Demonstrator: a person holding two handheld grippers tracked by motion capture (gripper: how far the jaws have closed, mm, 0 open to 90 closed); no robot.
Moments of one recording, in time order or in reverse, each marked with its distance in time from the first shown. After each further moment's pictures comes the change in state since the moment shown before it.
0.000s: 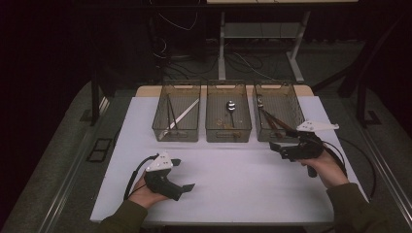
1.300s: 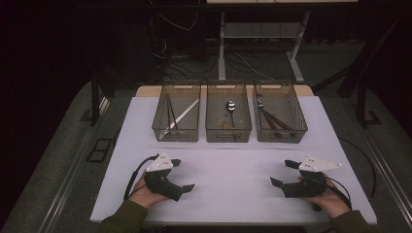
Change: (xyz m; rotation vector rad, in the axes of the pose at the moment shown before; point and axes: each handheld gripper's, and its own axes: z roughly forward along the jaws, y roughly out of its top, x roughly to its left) left arm -0.001 -0.001 0.000 -0.004 0.001 -0.005; right arm 0.045 -0.073 -0.026 0.007 0.061 -0.061
